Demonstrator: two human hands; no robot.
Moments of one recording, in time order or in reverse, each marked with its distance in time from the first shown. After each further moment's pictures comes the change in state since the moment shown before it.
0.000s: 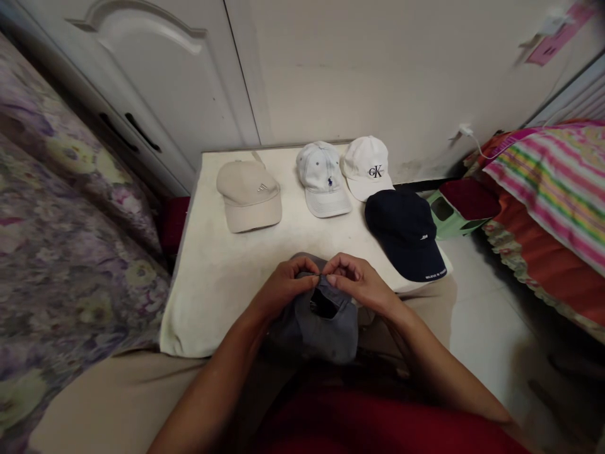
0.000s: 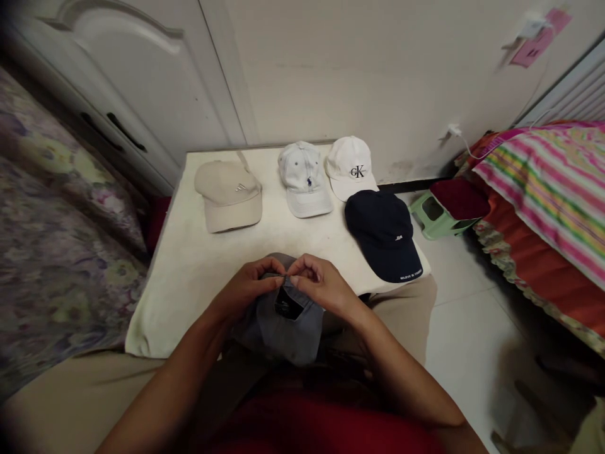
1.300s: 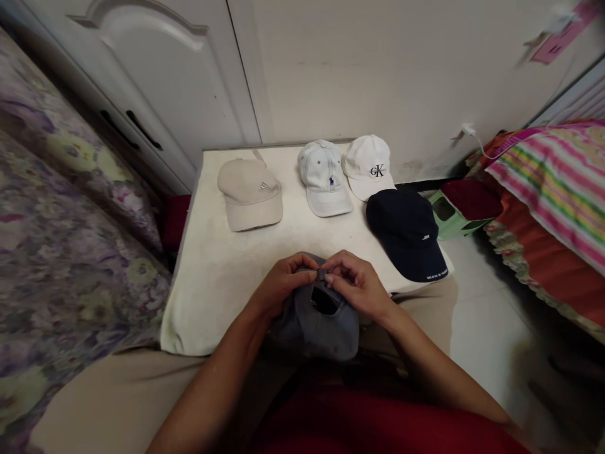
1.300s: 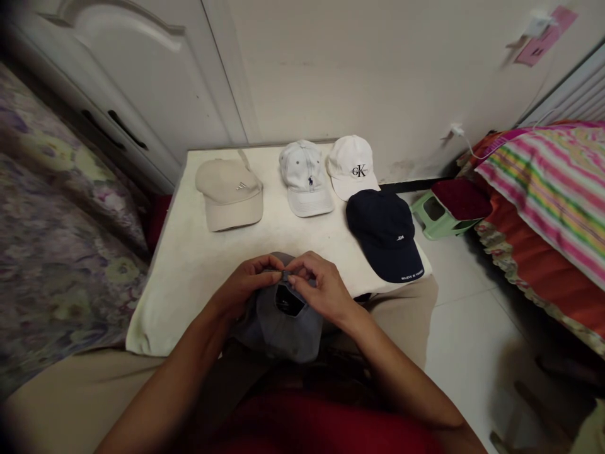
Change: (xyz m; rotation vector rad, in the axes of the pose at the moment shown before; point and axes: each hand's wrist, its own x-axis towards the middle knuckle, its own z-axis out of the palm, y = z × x) left_hand 0.001 -0.002 -0.002 -0.305 -0.001 -0.150; right_hand -0.003 0.006 0.008 -0.272 0.143 -0.207
